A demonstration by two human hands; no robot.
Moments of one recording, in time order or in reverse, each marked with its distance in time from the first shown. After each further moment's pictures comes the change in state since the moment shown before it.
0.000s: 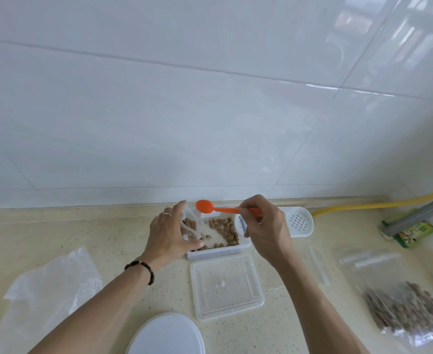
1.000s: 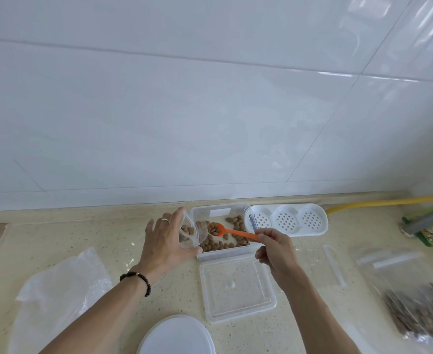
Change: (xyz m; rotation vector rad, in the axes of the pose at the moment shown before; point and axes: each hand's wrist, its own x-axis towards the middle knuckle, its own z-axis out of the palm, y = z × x) left_hand -0.010 -0.026 -0.002 0.149 0.004 -0.003; right_hand -0.015 0.077 0.030 0.483 -0.016 0.750
